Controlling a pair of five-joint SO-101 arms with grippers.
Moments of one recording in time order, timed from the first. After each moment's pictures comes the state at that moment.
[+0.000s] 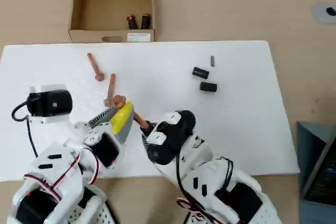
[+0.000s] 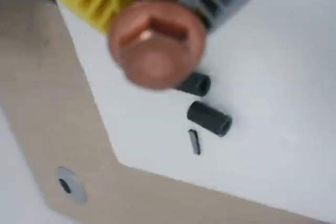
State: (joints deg) left arm 28.5 -96.4 56.5 60.9 29.0; right arm -50.4 -103.4 74.0 63.0 -6.8
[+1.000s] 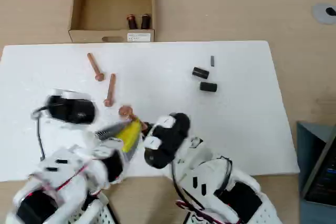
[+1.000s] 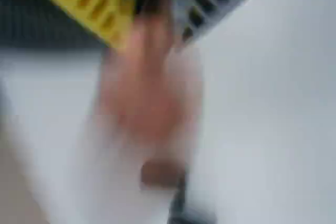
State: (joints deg) left arm 36.1 -96.2 57.1 71.9 21.8; right arm -50.2 -103.4 74.5 63.0 -2.6
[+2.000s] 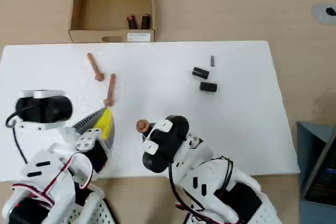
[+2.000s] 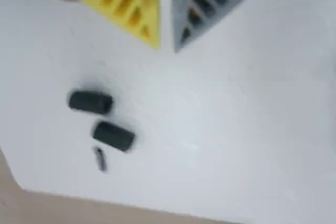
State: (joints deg) left arm 19.6 -96.4 52.0 72.6 17.0; right arm -50.3 -103.4 74.6 63.0 0.2
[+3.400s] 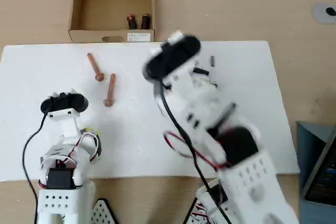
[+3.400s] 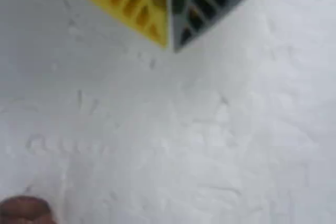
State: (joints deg) left arm -2.9 -96.1 91.6 62.3 0.7; right arm -32.8 -51.0 33.8 59.1 -3.6
